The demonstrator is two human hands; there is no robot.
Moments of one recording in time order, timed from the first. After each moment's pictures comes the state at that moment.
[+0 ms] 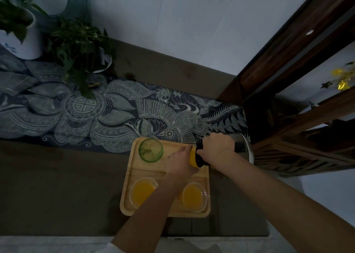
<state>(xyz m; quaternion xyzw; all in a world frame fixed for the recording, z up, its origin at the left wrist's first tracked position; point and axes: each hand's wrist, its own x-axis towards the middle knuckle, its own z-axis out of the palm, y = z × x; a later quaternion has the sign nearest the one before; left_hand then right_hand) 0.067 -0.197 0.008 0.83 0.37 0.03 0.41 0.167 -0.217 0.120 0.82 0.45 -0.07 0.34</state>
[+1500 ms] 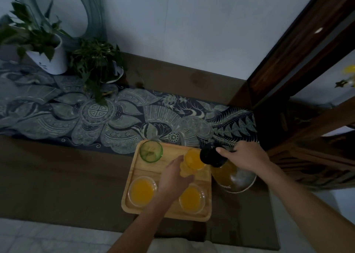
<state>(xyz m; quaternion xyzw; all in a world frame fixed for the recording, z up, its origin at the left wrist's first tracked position) 0.028 -0.238 0.015 0.73 0.45 0.11 0.51 0.258 -0.307 0.134 0.89 0.42 -0.17 0.06</state>
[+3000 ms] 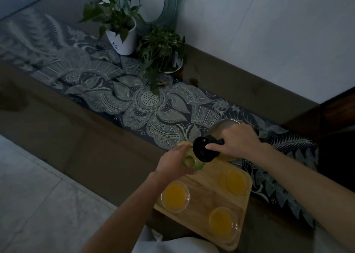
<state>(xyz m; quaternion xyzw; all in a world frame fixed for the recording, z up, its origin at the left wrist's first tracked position) -0.049 -0.123 0.005 0.78 0.49 0.07 0.39 0.184 -0.111 0.104 0.59 0.79 0.03 0.16</state>
